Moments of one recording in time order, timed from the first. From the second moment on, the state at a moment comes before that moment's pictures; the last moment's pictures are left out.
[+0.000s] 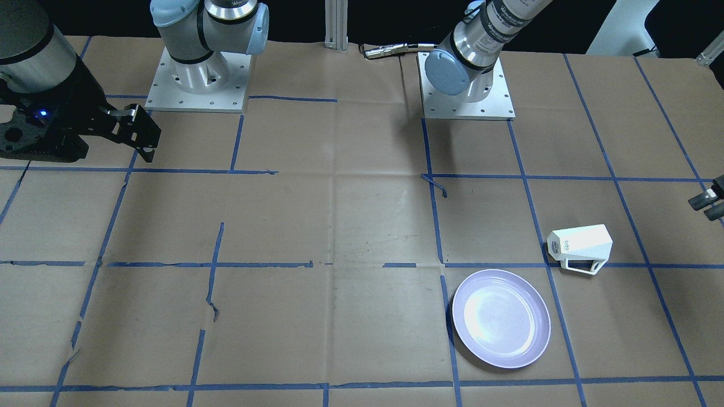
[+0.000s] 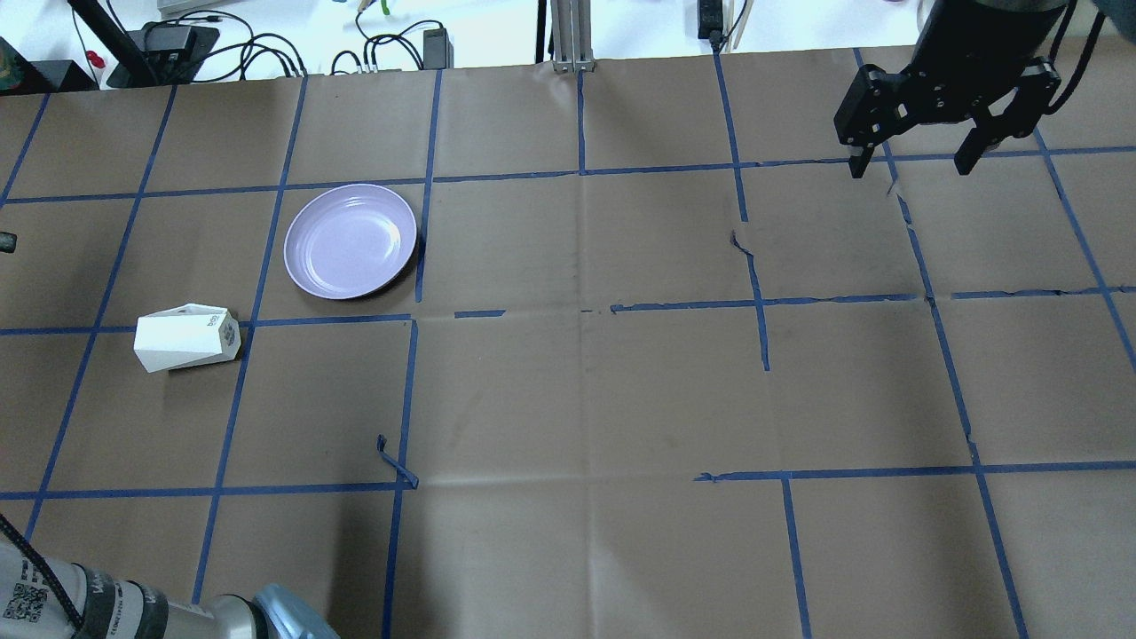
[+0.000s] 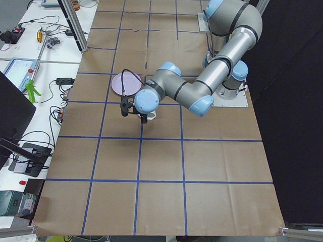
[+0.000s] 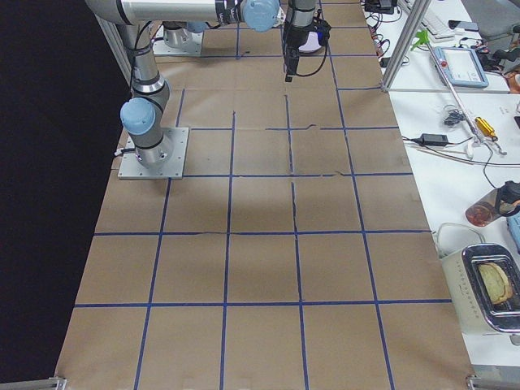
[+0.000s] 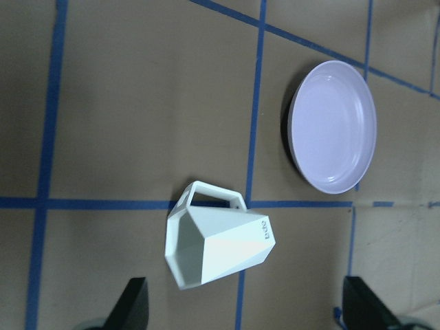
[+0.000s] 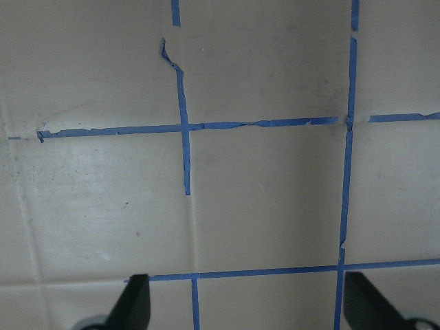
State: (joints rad) left arm -0.63 -2.06 -1.36 -1.82 0.99 0.96; right arm 1.47 -1.48 1.43 -1.44 -1.60 -0.06
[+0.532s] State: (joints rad) left arm -0.60 -2.27 -1.36 -2.05 0.84 1.27; right arm 1.47 -1.48 1.43 -1.44 -1.60 -0.06
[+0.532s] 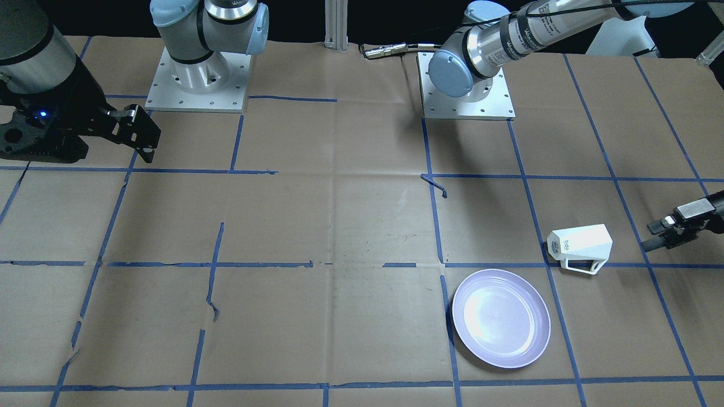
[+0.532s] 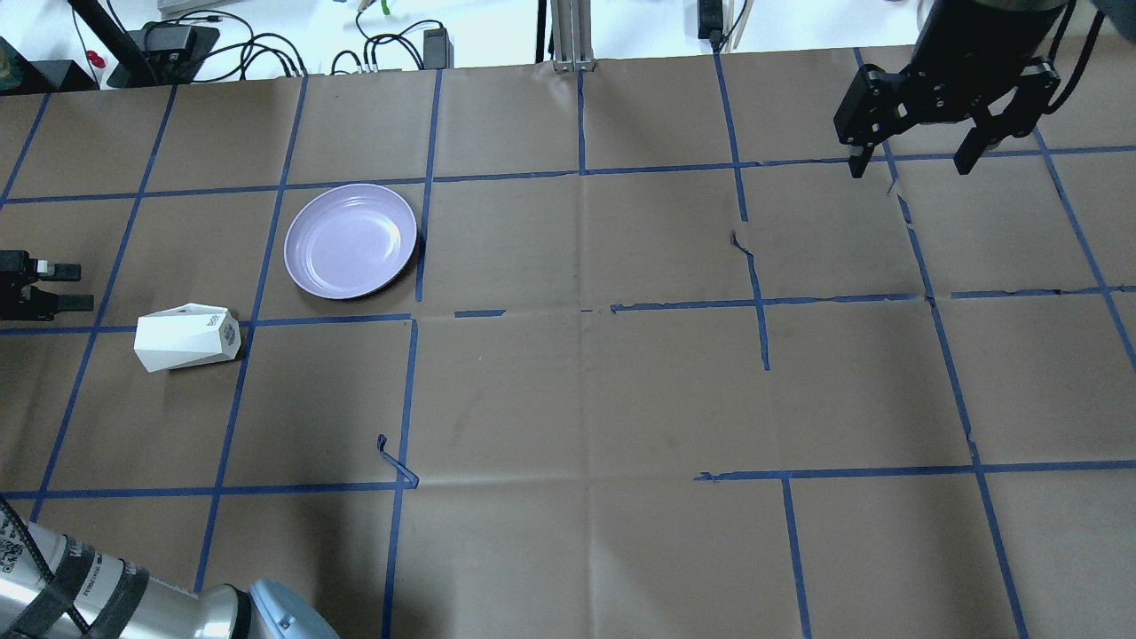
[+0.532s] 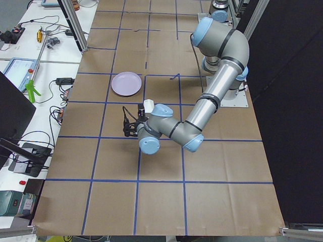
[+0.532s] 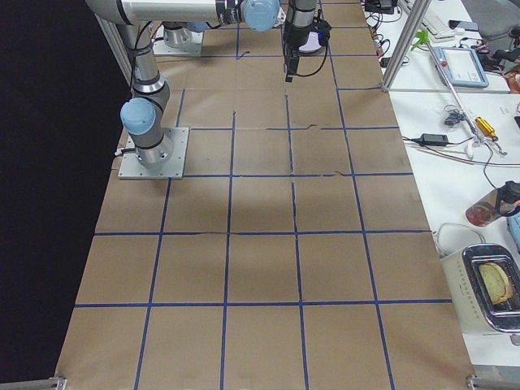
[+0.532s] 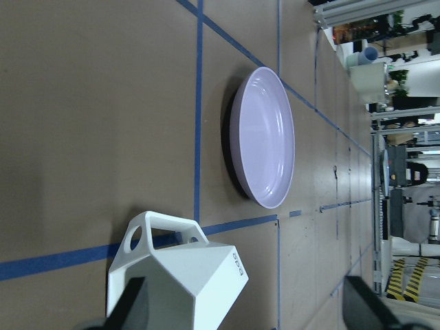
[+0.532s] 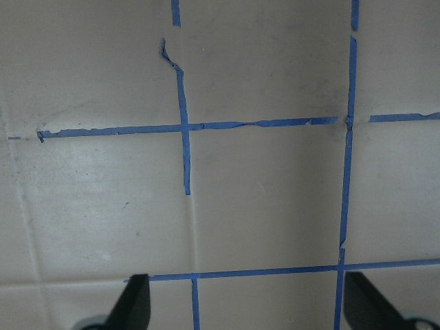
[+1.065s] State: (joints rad) left arm -0.60 -2.39 -1.37 -2.19 0.84 1.41; right arm 1.47 -1.48 1.43 -1.44 -1.60 -0.06
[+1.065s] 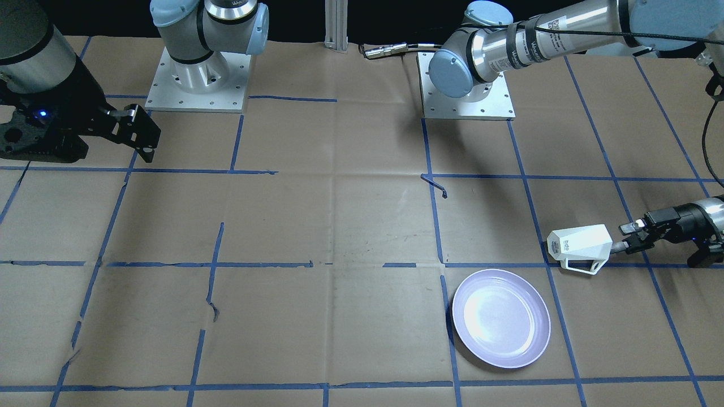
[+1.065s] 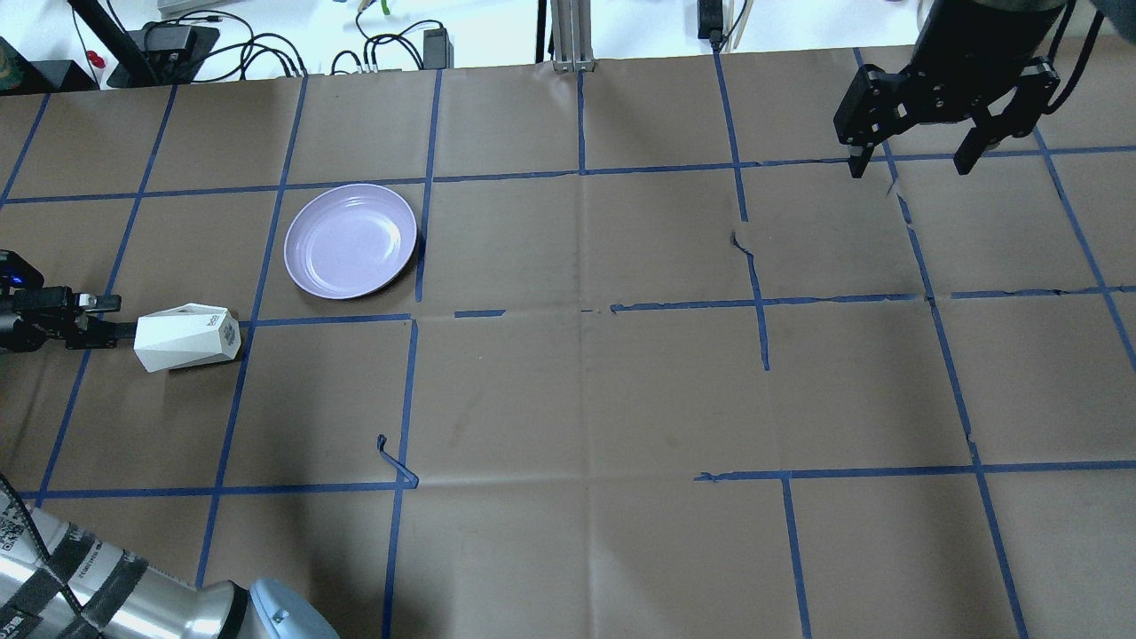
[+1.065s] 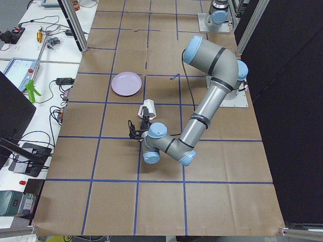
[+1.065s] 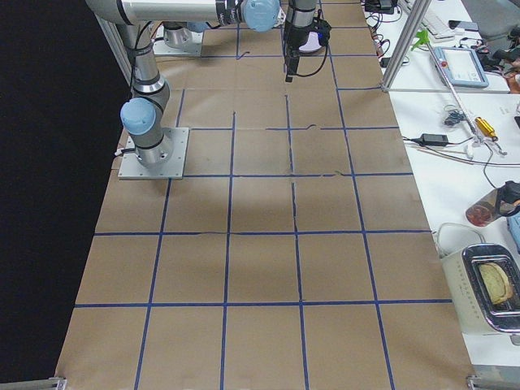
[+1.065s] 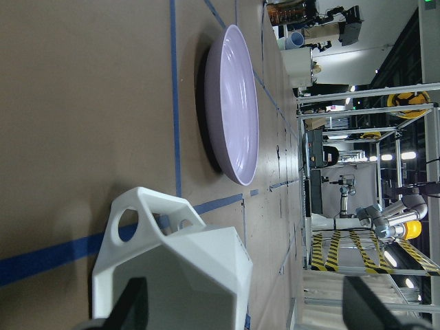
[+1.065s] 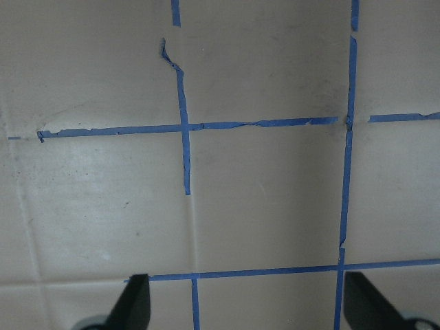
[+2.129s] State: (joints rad) left arm -0.61 -2.40 -1.38 -2.26 0.84 1.44; right arm 1.47 -1.48 1.43 -1.44 -1.60 -0.06
